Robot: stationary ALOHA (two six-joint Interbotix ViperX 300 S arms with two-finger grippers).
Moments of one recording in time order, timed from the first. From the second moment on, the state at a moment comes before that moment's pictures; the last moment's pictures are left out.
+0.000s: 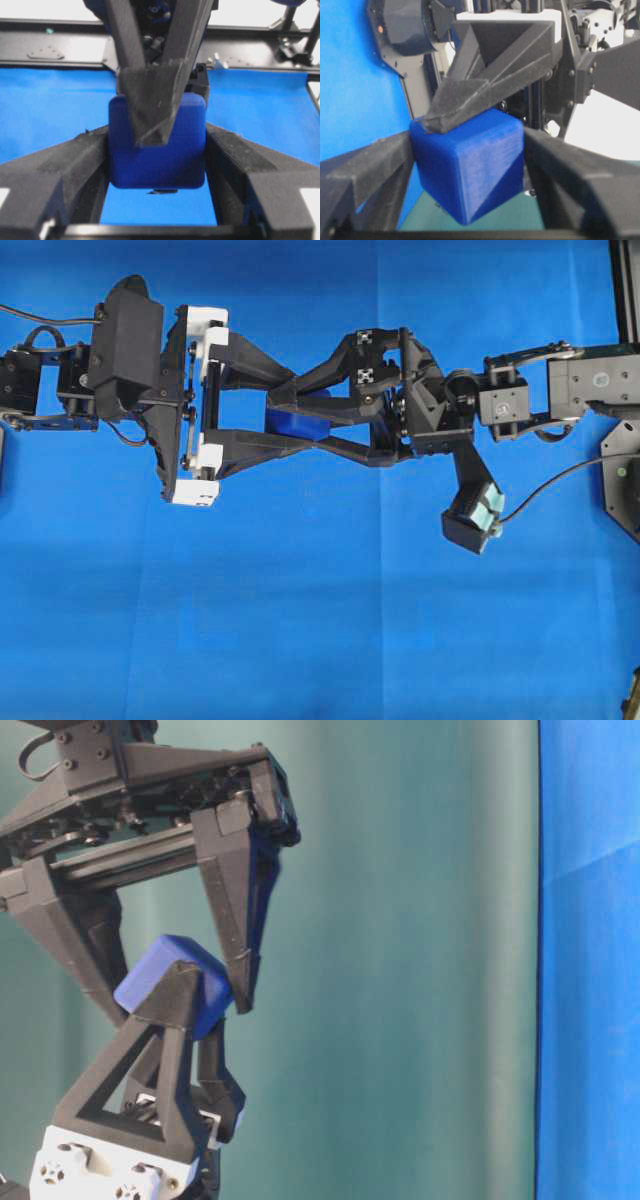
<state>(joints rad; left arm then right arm) -0.01 -0.28 0.65 0.00 -0.27 -0.03 -0.03 -0.22 0.55 -0.59 -0.22 -0.67</state>
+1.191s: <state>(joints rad) -0.01 -0.28 0.65 0.00 -0.30 -0.03 -0.03 -0.23 0.55 -0.59 -0.20 -0.66</state>
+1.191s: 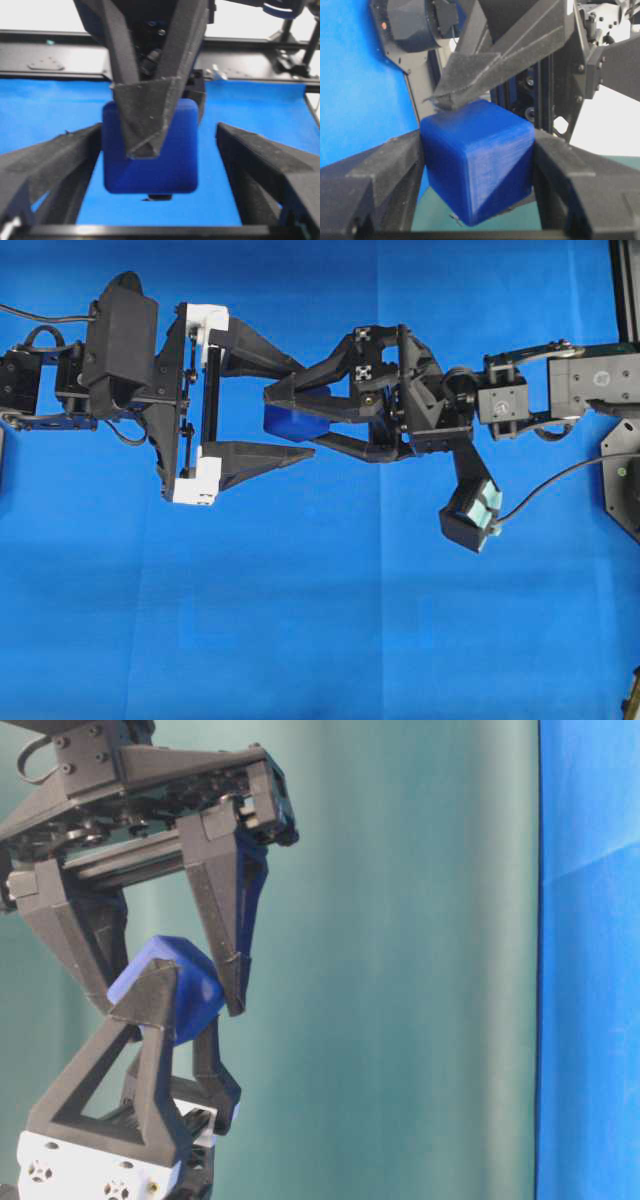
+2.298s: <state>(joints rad) -0.01 -0.32 0.68 0.00 -0.30 -0.03 0.03 -0.61 0.78 -0.54 0.04 -0.63</state>
